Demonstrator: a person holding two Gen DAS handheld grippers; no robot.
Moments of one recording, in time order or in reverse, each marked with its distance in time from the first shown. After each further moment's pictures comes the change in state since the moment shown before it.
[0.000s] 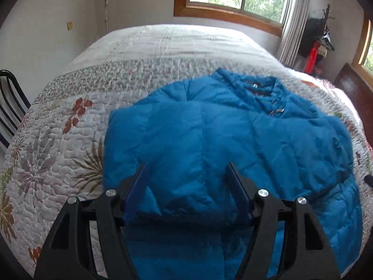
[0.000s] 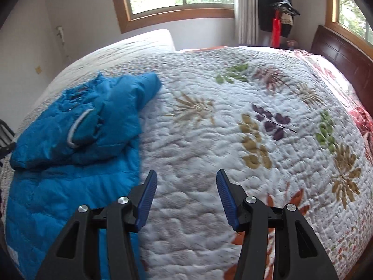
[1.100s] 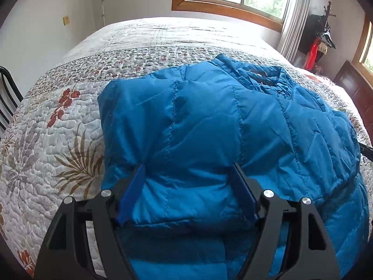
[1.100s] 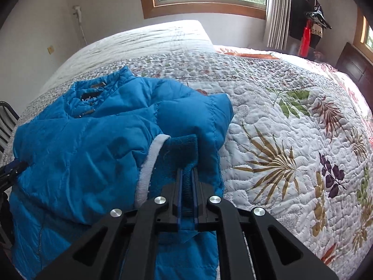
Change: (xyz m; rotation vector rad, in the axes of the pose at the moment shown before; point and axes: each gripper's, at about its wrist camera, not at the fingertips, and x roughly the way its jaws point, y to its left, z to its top) left arm 0.021 -0.001 -0.004 -0.007 -0.009 -0.020; right arm 0.066 0.060 0.058 -0.086 0.036 -0.015
